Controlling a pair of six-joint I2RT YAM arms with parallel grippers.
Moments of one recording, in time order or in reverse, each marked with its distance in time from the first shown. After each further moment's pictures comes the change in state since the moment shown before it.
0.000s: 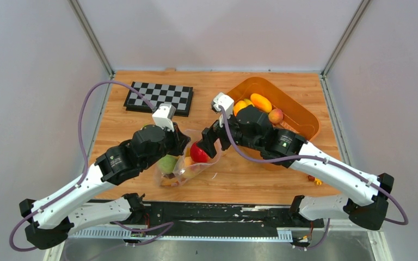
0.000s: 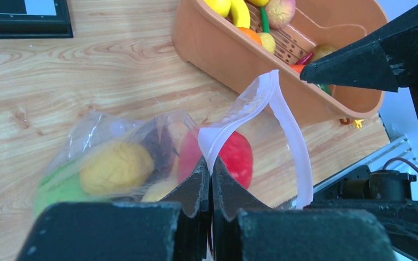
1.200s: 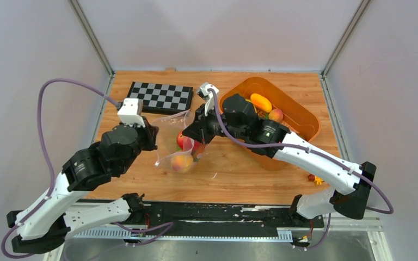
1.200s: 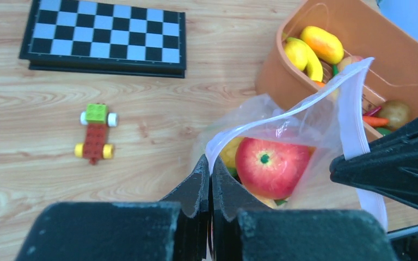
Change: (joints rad) left arm 0.000 -0.060 0.208 -0.263 -0.299 0.095; right arm 0.002 0.154 0.156 0.095 -0.154 0.254
